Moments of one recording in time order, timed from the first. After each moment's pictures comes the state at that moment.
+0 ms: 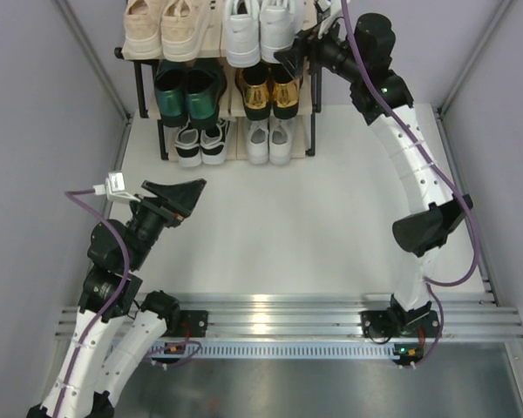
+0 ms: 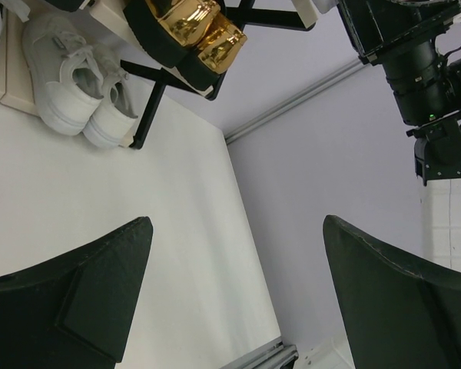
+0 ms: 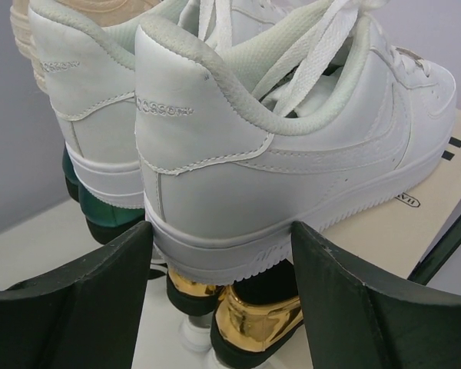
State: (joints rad) left arm -0.35 0.43 0.78 -0.27 0.05 -0.98; right arm 0.45 1.93 2.33 -0.32 -0.40 -0.05
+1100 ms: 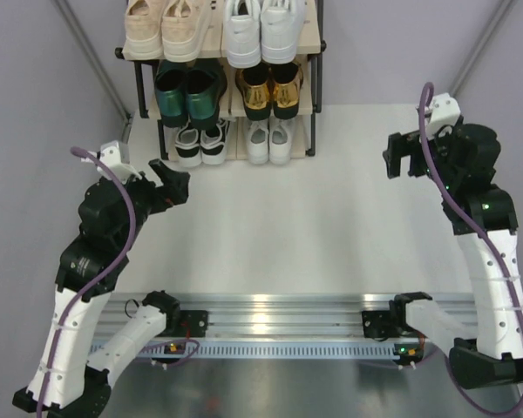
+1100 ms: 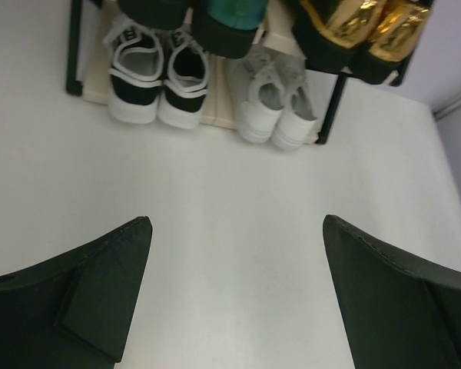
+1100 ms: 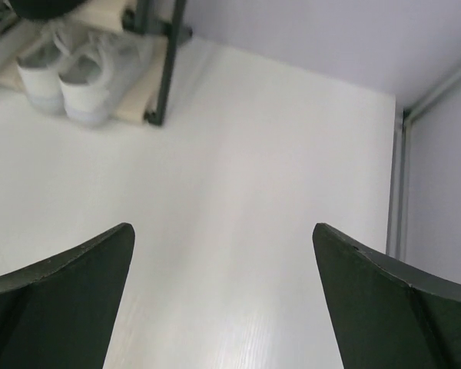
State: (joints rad) left arm -0.35 0.69 1.19 -0.70 -0.18 -0.49; right arm 0.11 0.98 1.37 -0.66 -0.12 -0.18
